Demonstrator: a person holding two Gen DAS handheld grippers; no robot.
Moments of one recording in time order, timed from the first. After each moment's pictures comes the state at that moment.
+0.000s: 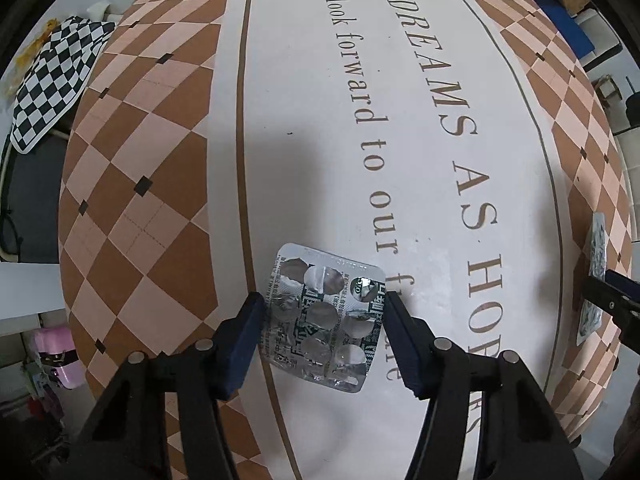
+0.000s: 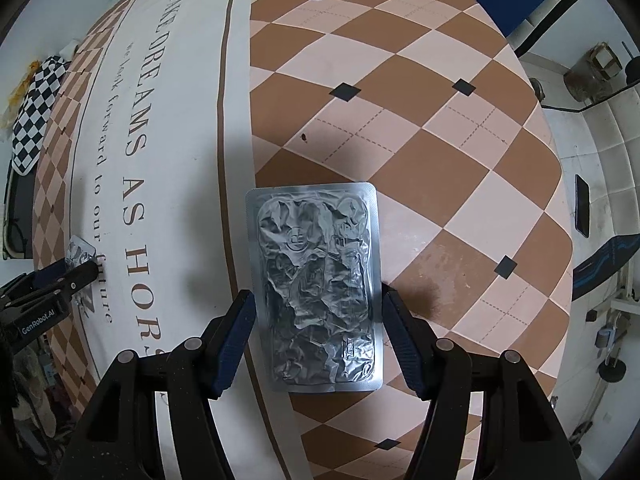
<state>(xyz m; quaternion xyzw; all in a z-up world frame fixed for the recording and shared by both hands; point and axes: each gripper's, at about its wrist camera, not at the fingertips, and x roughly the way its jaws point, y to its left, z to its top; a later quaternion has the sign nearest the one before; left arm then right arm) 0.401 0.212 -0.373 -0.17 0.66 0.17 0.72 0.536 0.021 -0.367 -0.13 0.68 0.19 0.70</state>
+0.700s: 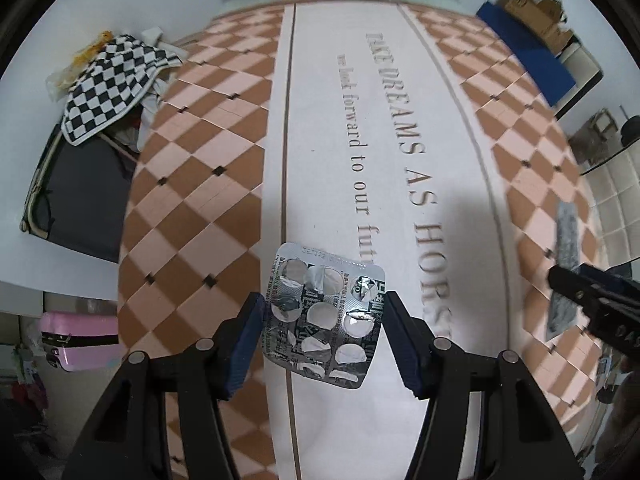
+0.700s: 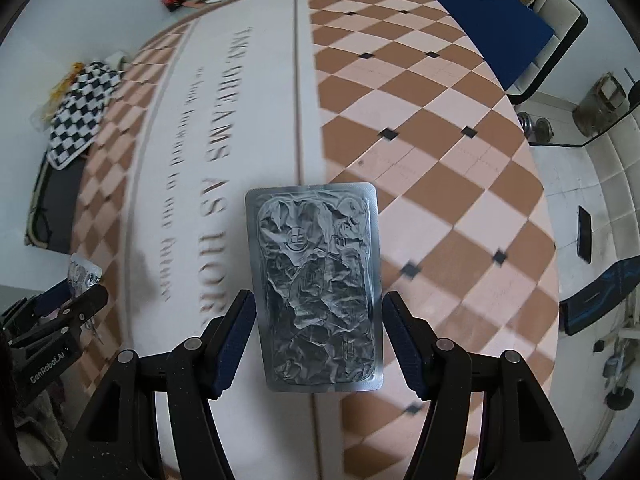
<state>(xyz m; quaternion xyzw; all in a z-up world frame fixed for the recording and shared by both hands) 0.323 0.173 -0.279 -0.16 0.57 0.23 0.77 0.480 0.009 -0.292 -0.11 0.62 0.25 0.74</state>
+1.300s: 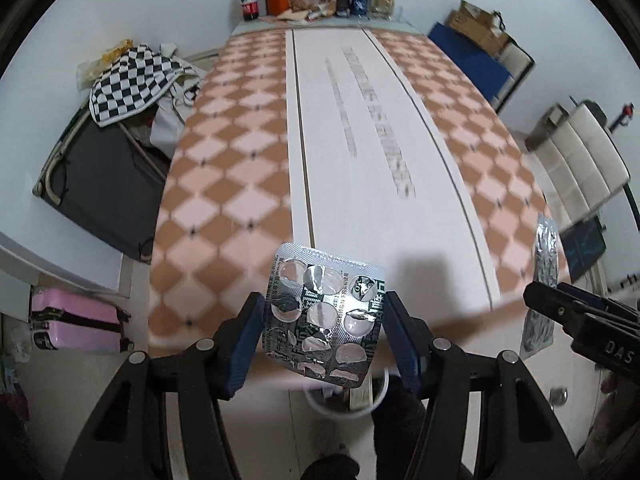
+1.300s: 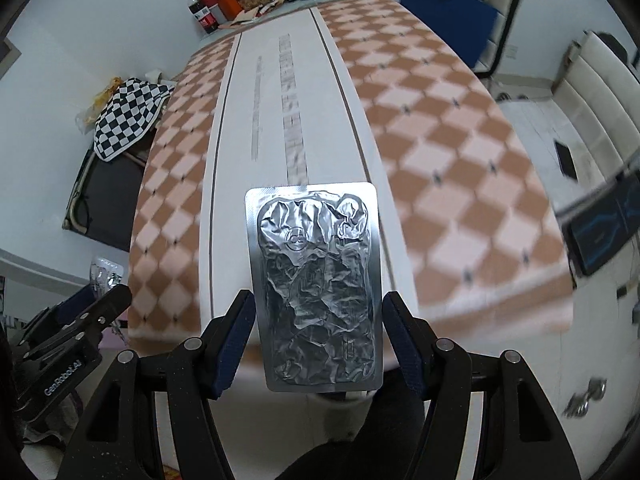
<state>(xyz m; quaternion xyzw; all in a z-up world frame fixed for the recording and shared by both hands) 0.104 0.084 -0.245 -0.15 0.53 0.18 0.82 0.215 -0.094 -0.231 -0.05 0.58 0.25 0.77</state>
